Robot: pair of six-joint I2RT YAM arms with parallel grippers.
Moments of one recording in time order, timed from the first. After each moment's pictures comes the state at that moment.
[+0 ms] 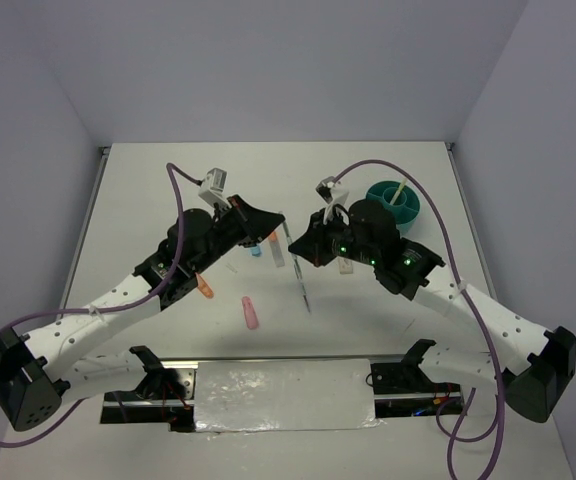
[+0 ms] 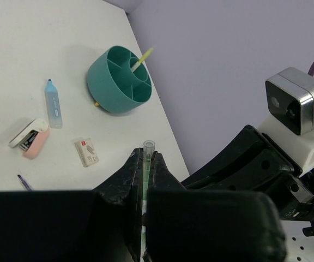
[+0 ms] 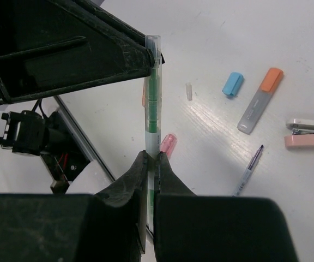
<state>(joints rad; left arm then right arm) -0.75 1.08 0.85 0.16 -0.02 -0.91 0.75 1.05 0.95 -0.23 -0.21 0.39</state>
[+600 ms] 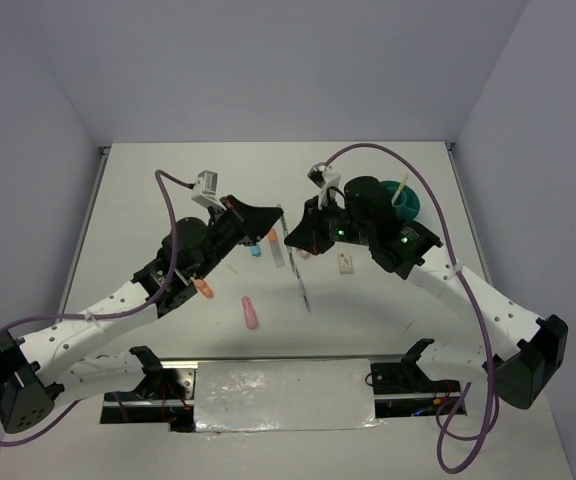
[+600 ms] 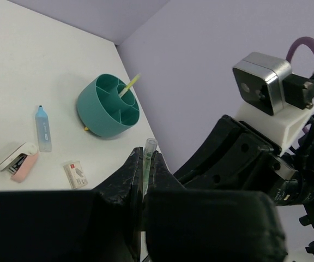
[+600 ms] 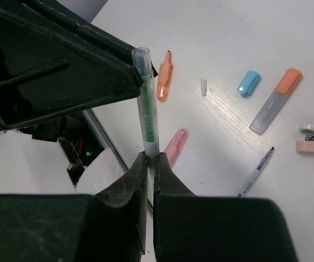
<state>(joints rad) -0.80 1.05 0.82 0.26 -0.14 -0.89 0.69 1.17 1.13 -0.36 -0.36 0.36</state>
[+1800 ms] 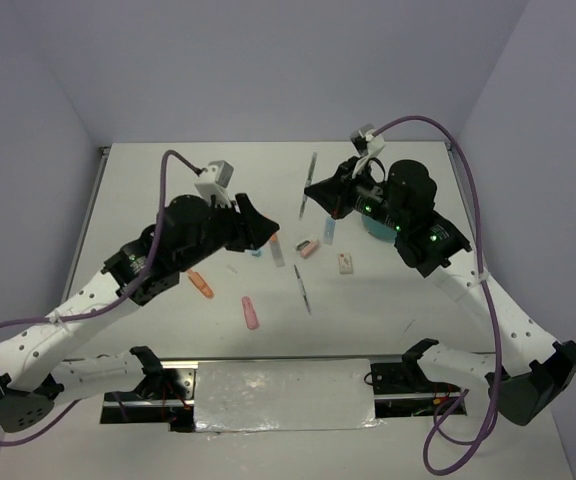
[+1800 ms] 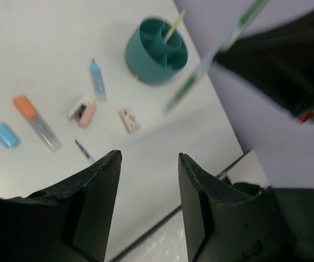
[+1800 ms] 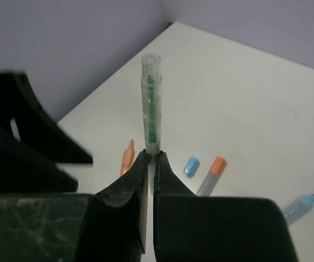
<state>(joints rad) -0.84 1.05 1.13 -0.39 -0.13 -0.69 0.55 1.09 1.17 -0.14 -0.29 0.27</state>
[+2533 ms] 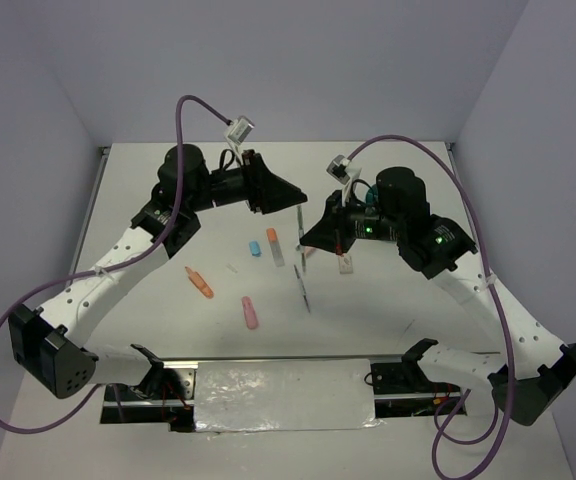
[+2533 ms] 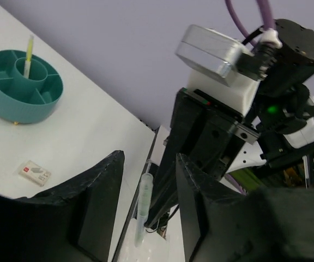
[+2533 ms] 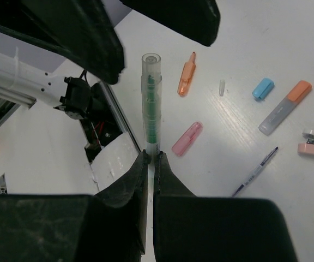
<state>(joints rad) -0.57 1.31 1.28 0.08 0.67 -0.72 0.60 1.08 1.24 -0.55 -0.57 0.25</state>
